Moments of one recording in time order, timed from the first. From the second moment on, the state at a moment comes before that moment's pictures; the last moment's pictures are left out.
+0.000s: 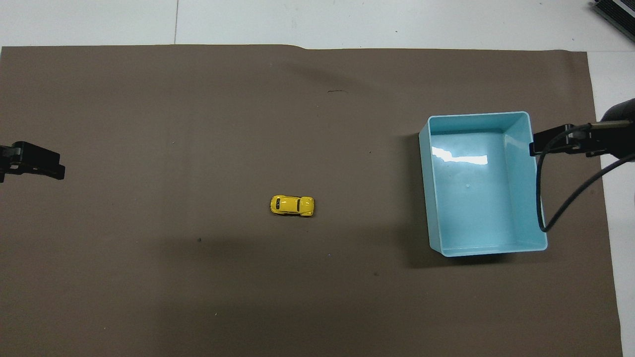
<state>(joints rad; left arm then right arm) -0.06 0.01 0.04 -1.54 -0.01 1.47 0.00 -0.01 0.03 0.02 -1.54 0.02 1.62 0.04</state>
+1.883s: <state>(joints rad) -0.09 0.01 0.01 -1.55 0.00 1.44 0.63 -0.01 0.03 0.02 -1.54 0.02 1.62 0.04</state>
